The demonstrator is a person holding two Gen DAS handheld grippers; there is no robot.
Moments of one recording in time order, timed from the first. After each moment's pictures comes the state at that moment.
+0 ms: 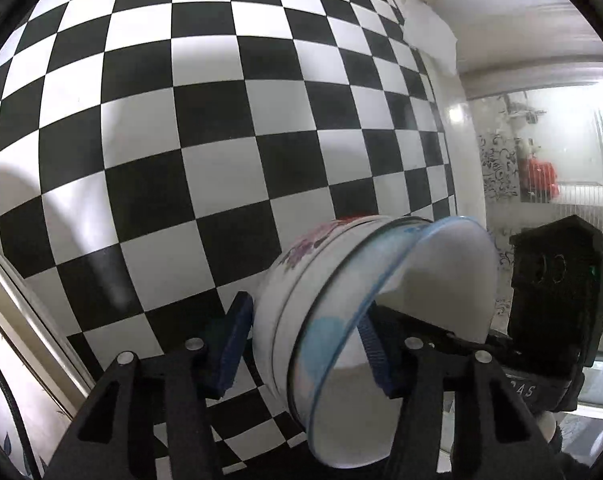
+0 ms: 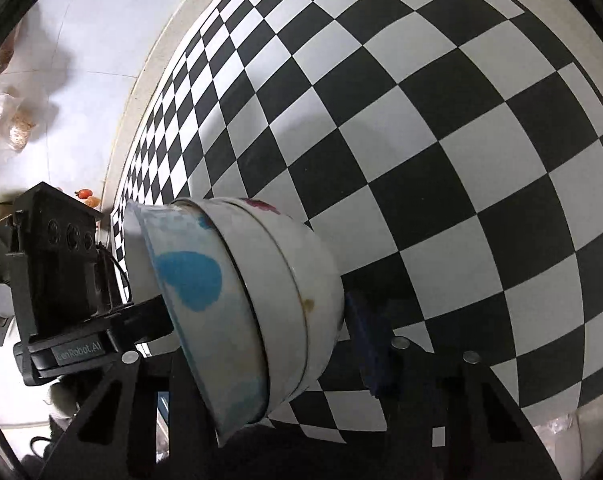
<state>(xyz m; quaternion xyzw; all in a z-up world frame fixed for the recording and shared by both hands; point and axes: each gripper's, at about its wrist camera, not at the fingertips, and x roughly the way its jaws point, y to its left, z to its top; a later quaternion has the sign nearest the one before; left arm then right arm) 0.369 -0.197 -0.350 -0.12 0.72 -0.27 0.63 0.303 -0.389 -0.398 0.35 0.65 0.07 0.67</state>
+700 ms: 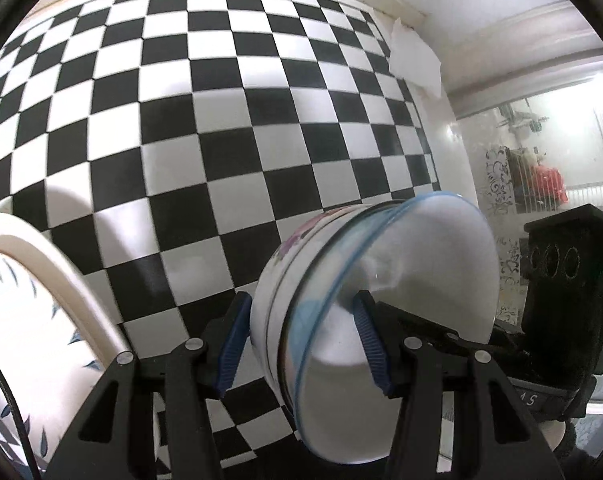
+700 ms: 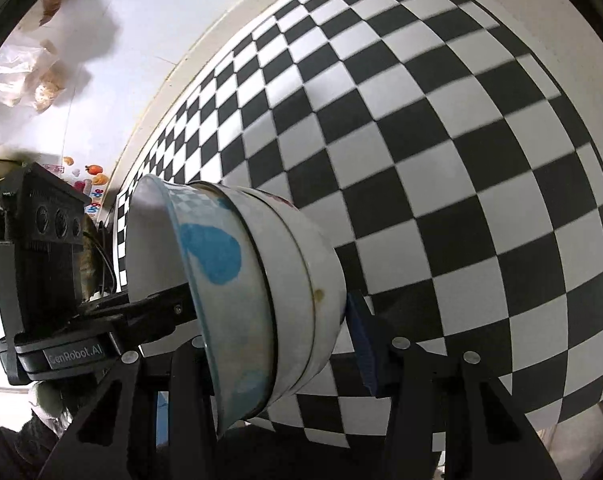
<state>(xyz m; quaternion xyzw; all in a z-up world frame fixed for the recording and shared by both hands) 0.368 -0.181 -0.310 -0.10 0.69 -0.26 0.67 0.346 -0.312 -0.360 0.29 0.64 0.10 0.71</state>
